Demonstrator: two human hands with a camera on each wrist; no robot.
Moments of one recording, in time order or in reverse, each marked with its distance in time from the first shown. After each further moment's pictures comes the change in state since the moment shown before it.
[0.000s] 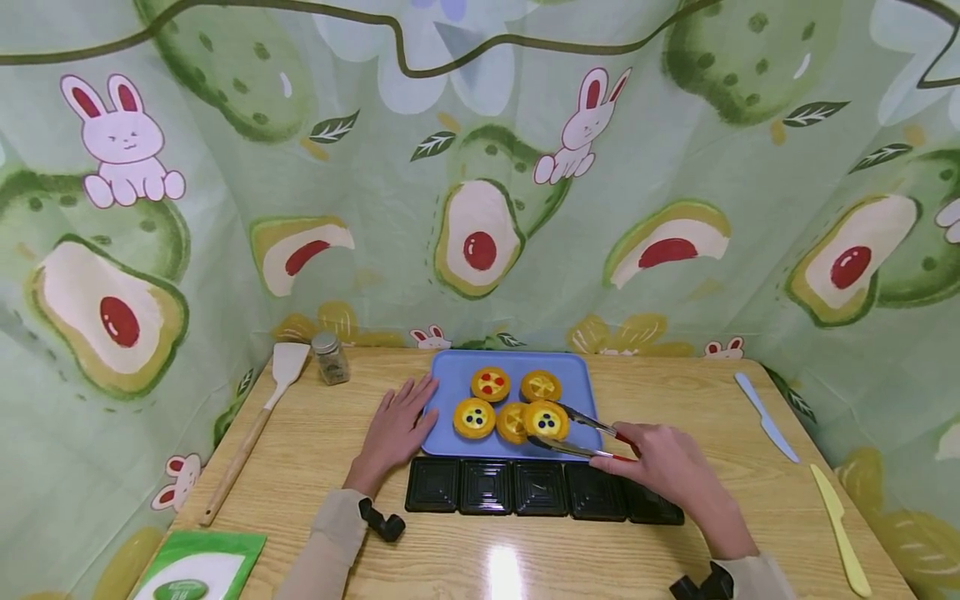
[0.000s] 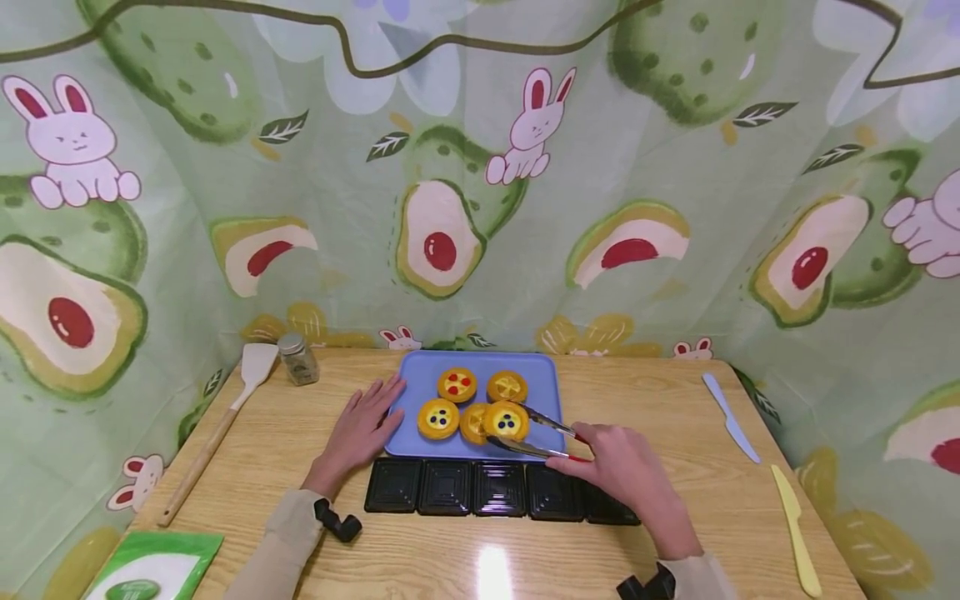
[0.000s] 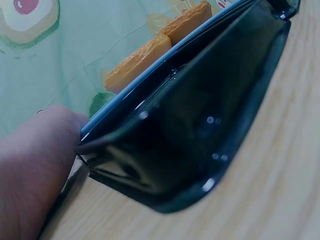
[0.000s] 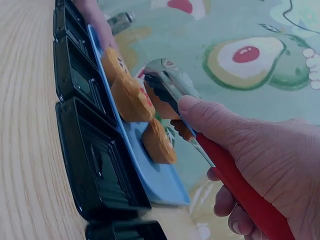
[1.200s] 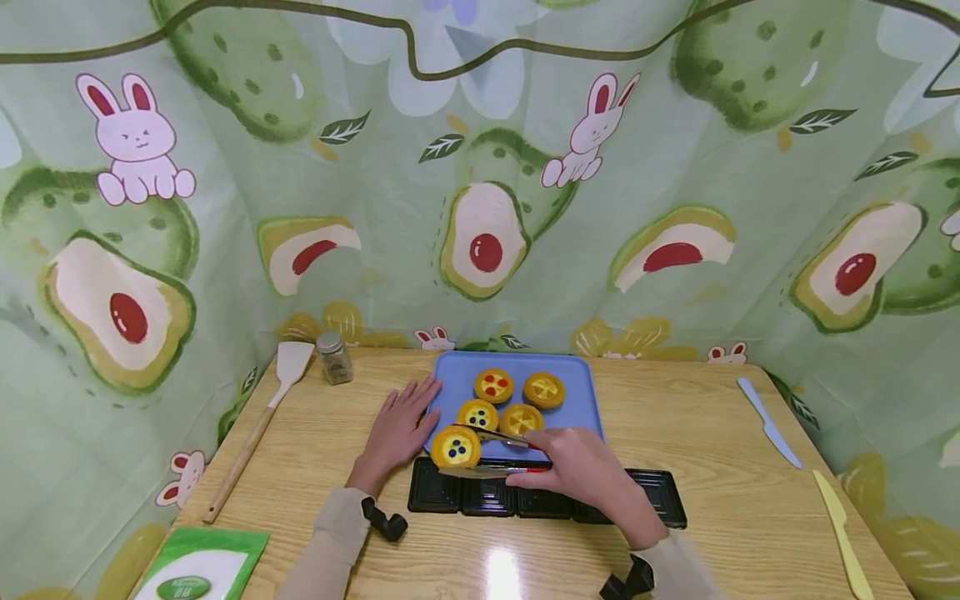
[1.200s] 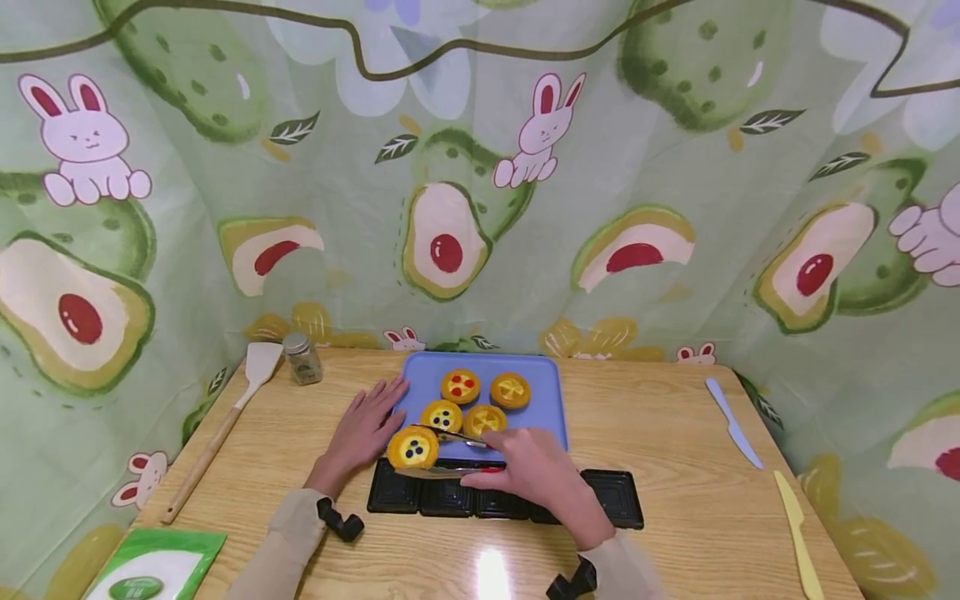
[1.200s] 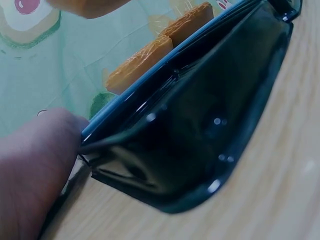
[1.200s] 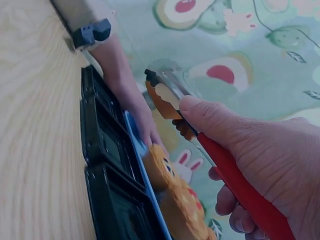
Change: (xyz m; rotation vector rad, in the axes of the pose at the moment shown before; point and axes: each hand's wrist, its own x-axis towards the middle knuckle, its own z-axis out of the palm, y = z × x) left_hand -0.001 -0.004 0.000 -0.006 0.031 0.040; right_hand 0.050 -0.092 0.033 0.071 0.023 -0.302
